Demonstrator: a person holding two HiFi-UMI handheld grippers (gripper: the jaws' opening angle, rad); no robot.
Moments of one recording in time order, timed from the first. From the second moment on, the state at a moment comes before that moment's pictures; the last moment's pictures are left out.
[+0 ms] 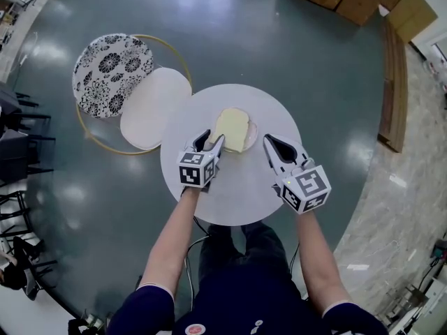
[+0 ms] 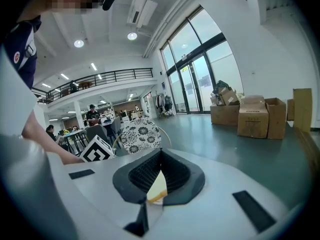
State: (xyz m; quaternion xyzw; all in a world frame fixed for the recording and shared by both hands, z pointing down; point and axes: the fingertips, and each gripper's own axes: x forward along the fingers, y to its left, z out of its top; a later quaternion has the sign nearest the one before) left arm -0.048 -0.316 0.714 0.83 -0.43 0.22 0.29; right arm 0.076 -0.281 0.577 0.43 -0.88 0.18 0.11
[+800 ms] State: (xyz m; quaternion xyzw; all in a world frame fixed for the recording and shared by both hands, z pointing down) left arm -0.029 -0.267 0.518 0.91 -0.36 0.12 0.15; right arm 0.050 -0.263 0.474 0.42 -0.90 0.11 0.06
